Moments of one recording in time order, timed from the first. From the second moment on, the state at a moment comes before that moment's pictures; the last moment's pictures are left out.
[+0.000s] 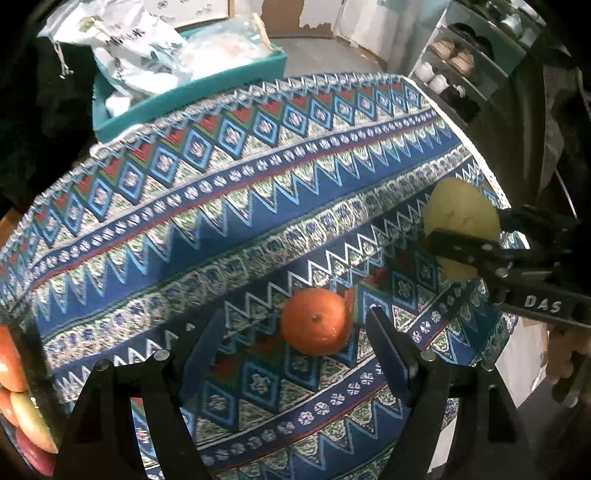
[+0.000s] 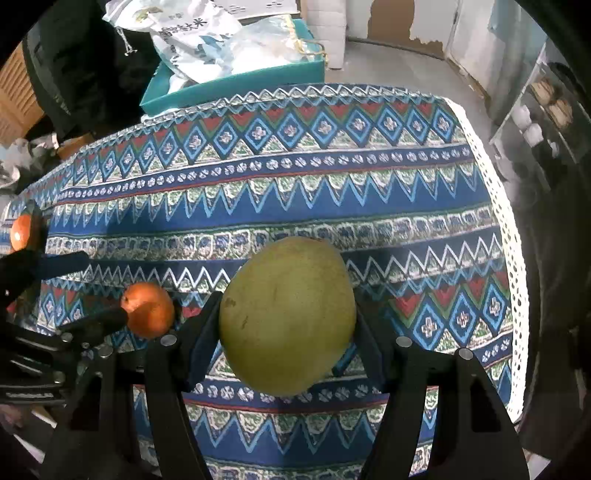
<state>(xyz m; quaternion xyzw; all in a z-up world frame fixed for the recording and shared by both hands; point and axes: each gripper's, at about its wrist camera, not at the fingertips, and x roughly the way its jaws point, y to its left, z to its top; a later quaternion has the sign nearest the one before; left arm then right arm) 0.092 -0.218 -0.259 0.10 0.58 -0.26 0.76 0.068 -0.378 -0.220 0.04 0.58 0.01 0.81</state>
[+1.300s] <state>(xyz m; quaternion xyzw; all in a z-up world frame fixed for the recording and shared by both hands) 0.086 -0.199 -0.249 0.09 0.57 -0.26 0.78 0.072 -0.354 -0.206 0.03 0.56 0.04 0.83</state>
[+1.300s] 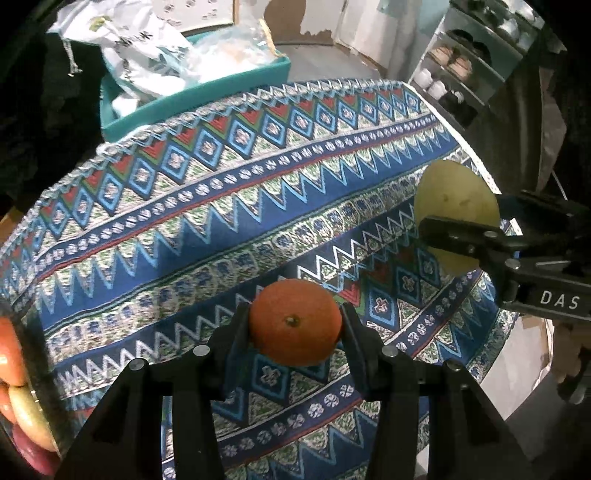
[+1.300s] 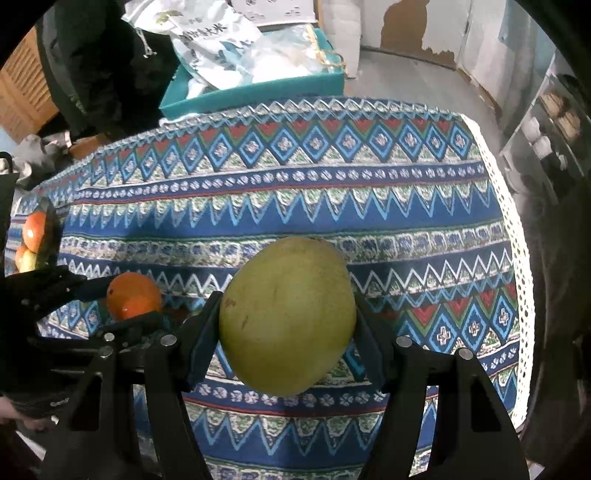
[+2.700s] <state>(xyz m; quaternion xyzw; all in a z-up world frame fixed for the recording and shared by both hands) 0.071 -0.020 -0.147 0.01 0.48 -0.14 0.86 0.099 -0.176 -0.119 -0.04 0.49 0.17 0.85</state>
